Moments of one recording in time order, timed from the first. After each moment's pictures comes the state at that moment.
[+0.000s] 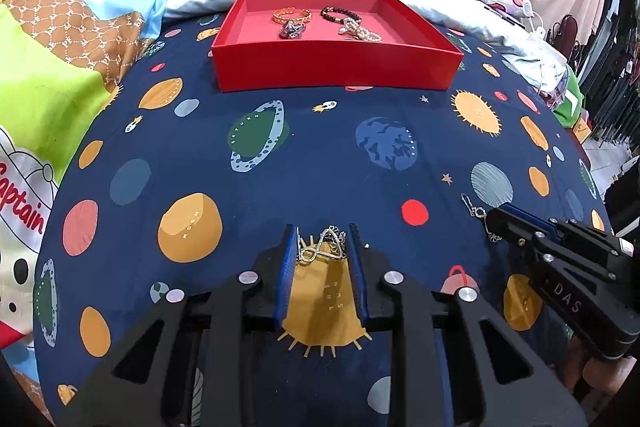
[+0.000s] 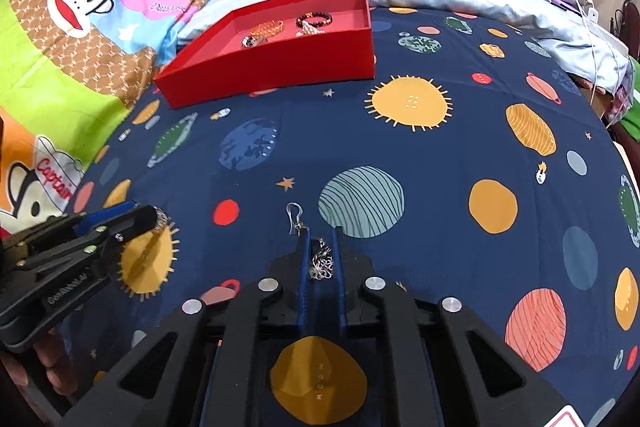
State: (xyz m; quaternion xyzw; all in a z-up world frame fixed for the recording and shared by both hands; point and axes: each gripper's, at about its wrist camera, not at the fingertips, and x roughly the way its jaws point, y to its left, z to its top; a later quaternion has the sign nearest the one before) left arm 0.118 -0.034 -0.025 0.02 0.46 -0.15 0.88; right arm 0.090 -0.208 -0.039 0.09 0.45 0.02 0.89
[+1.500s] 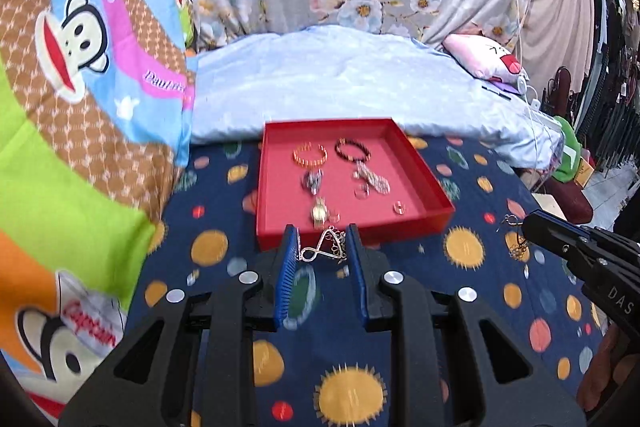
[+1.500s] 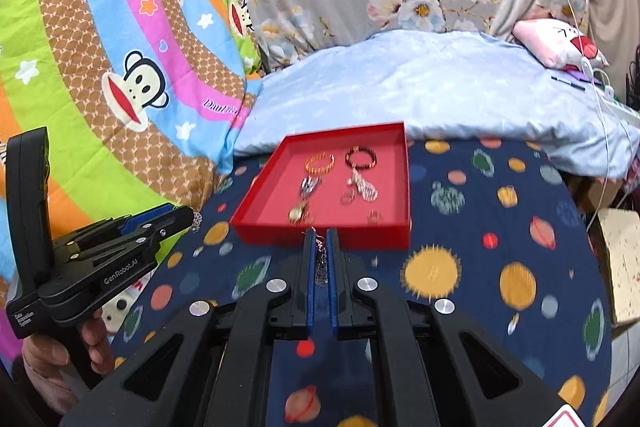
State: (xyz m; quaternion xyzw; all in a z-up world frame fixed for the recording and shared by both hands) left arm 0.159 -0.024 0.098 0.02 0.33 -0.14 0.93; right arm 0.118 -0.214 0.097 0.11 0.32 0.08 0.94
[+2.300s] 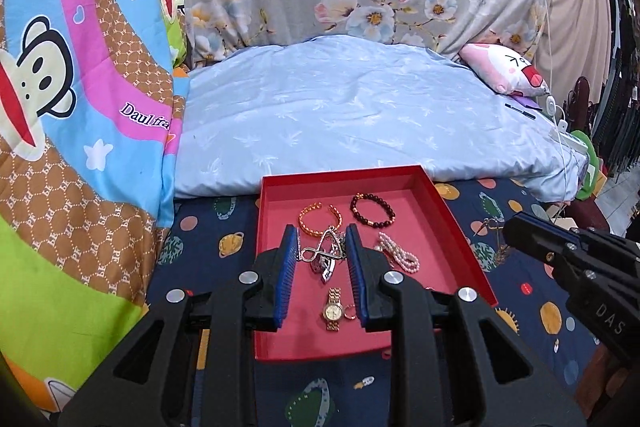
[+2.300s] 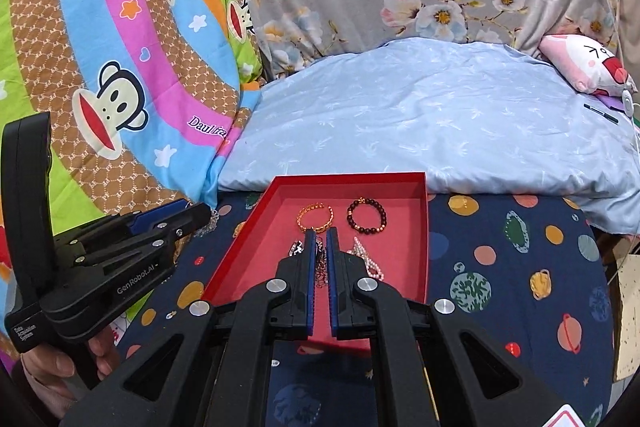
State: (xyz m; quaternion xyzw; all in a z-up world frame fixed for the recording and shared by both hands) left arm 0.277 -0.050 0.103 0.03 0.32 -0.13 0.94; right arm 0.248 -0.217 0.096 0.09 0.32 0.10 0.94
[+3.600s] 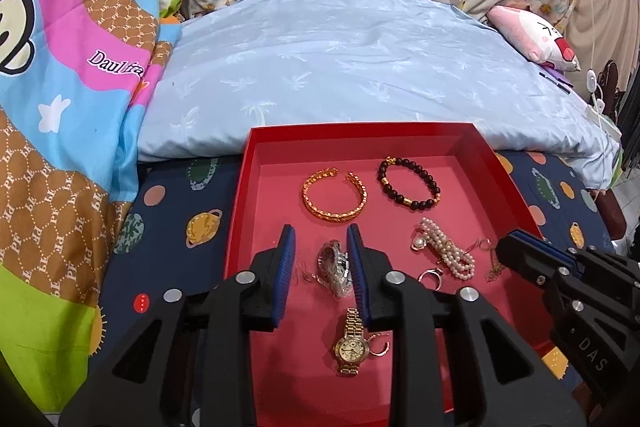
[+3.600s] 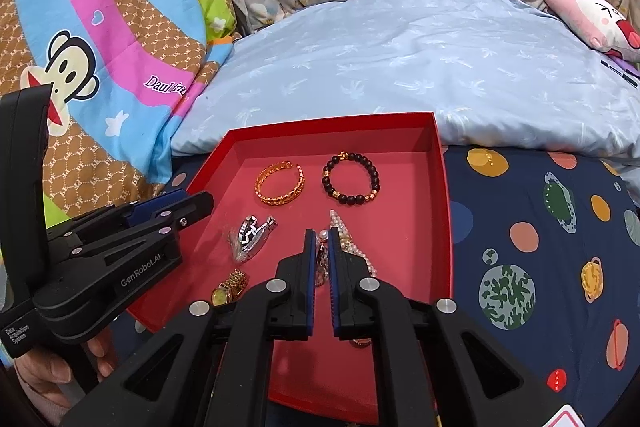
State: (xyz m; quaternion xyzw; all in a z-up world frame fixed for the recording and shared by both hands) left arm 0.353 -0.065 0.024 0.03 0.39 -0.10 0.91; right arm 0.317 -0.217 0.015 0.10 0.39 0.09 0.91
